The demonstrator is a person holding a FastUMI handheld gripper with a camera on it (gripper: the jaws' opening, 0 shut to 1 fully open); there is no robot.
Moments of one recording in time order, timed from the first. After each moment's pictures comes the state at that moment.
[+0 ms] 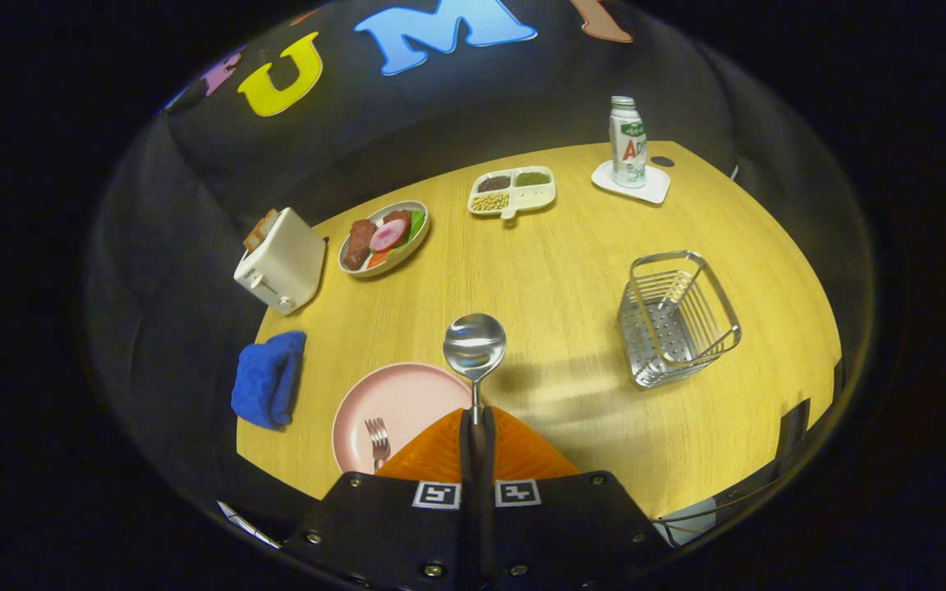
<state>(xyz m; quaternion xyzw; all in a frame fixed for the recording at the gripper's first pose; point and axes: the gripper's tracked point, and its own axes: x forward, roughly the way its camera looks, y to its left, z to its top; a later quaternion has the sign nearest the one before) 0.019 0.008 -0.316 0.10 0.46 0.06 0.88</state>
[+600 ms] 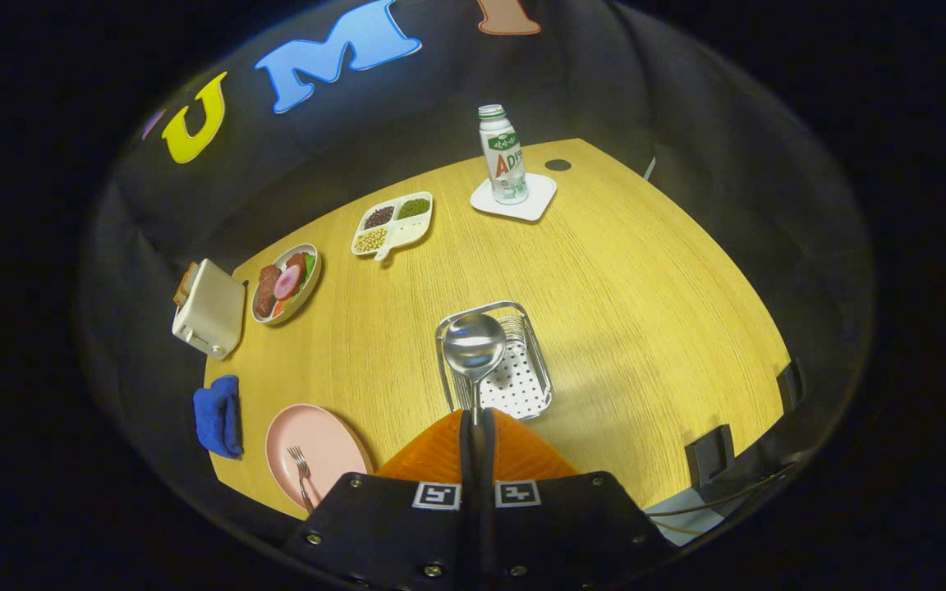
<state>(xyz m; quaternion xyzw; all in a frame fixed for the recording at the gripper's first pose) 0.034 -0.112 -0.322 0.11 0.49 -0.03 0.86</state>
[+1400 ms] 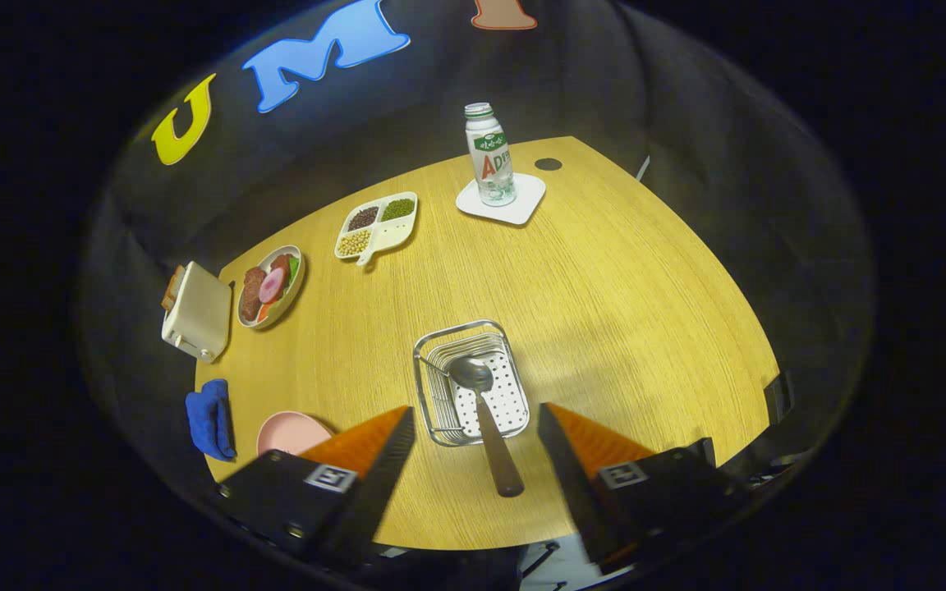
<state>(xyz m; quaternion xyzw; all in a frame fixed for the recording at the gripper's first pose) 0.050 -0.127 -0.303 0.10 0.48 -0.04 0.87</state>
